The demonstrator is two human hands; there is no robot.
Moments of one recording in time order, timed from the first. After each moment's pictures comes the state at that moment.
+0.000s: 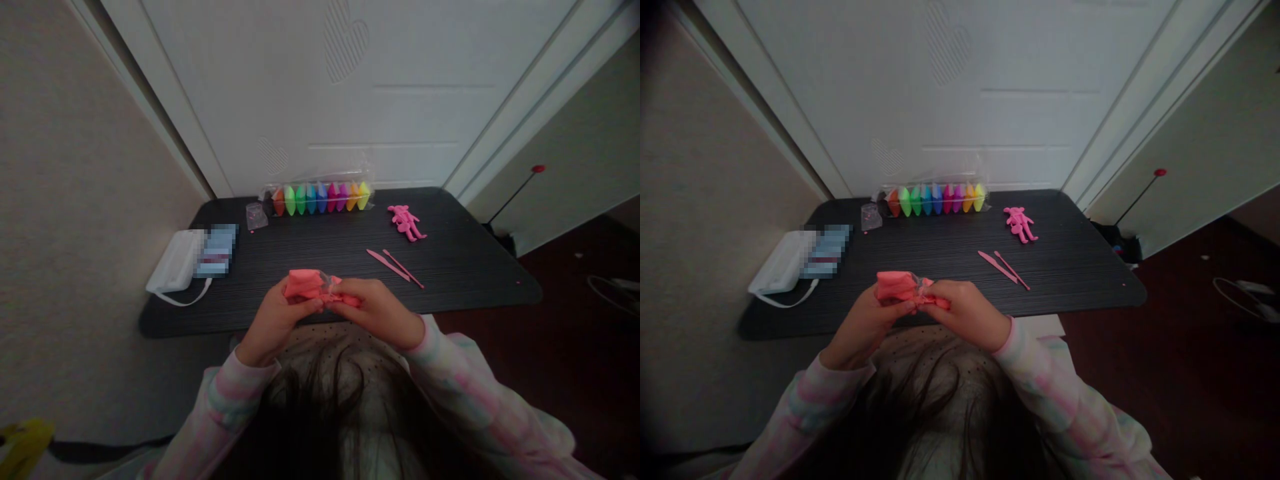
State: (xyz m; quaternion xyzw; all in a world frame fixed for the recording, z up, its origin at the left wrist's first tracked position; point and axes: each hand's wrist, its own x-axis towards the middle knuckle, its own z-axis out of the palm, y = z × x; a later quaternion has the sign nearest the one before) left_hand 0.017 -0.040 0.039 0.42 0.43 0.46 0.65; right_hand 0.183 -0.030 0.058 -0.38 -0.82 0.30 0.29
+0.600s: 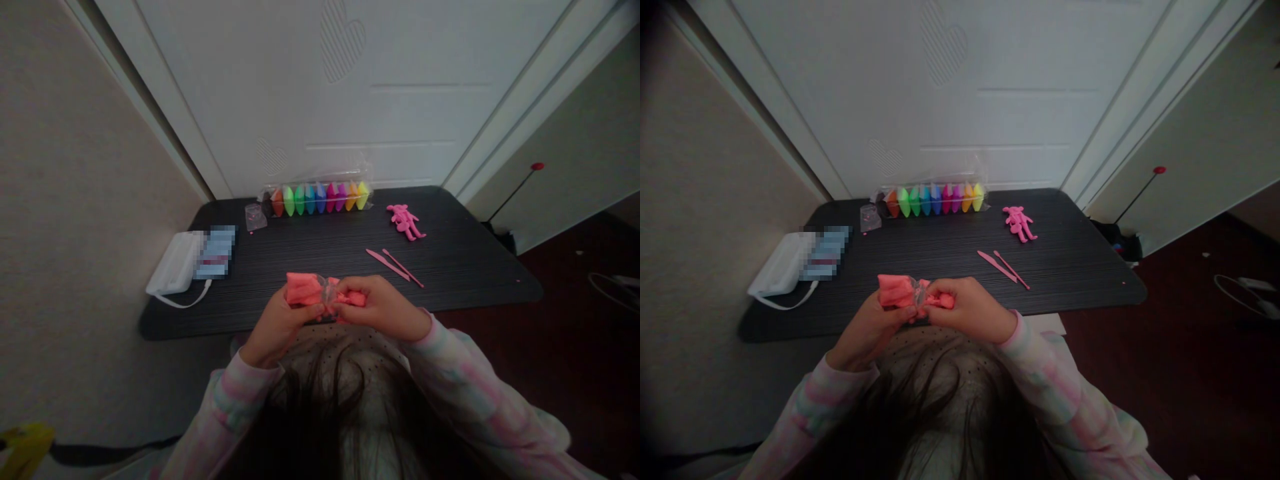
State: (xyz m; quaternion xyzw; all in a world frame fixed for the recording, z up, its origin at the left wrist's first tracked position) left_hand 0.021 -0.042 0.036 0.39 0.41 0.45 0.69; right_hand 0.189 -0.028 0.061 -0.39 -0.78 0.40 0.28
